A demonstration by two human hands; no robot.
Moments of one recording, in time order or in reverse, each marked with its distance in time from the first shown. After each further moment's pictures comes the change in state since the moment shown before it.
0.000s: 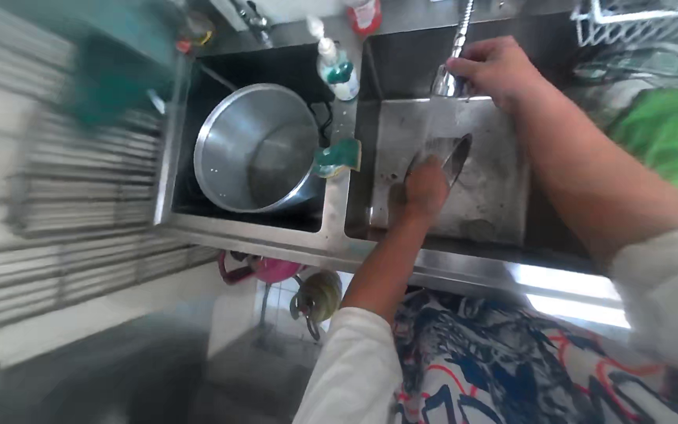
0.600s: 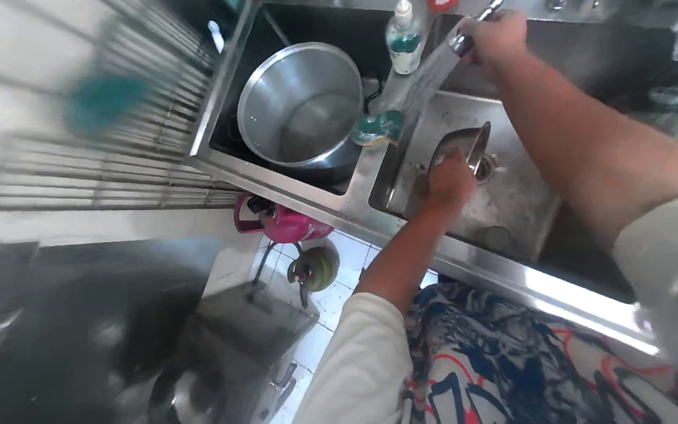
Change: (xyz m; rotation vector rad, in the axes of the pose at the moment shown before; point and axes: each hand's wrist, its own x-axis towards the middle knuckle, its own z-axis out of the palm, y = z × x) left_hand -0.026 -0.015 -0.001 -0.203 0.131 -0.109; right_hand 0.063 -0.043 0.093 0.067 0.161 0.116
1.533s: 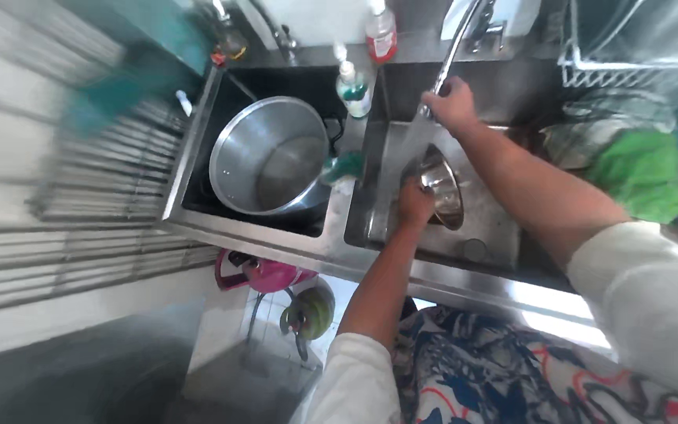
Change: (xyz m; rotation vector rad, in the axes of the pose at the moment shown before) left_hand 0.016 -0.002 0.005 -0.328 0.012 -0.044; right_hand -0.025 0.043 -0.045 -0.109 0.038 -0.044
